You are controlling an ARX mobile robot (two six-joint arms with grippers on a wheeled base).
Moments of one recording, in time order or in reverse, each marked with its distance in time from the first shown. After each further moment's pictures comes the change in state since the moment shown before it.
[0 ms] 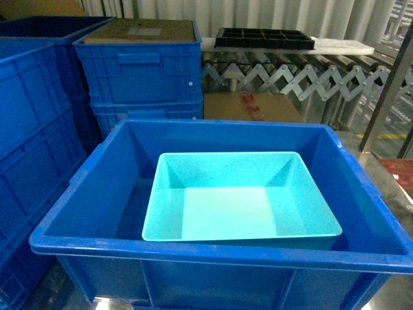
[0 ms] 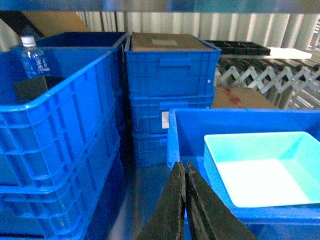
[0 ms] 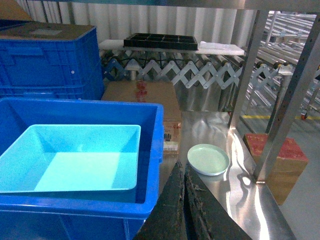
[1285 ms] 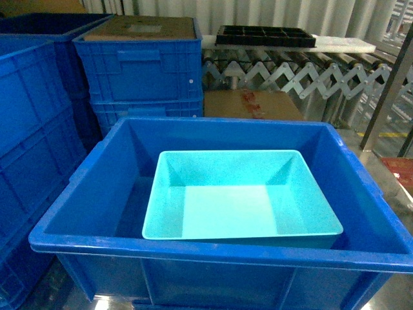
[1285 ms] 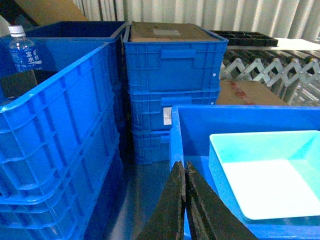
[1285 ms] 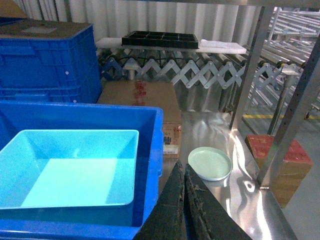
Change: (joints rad) left arm 0.000 0.645 -0.002 0.634 0.001 0.000; right arm 0.000 0.649 0.001 0.636 0.003 0.000
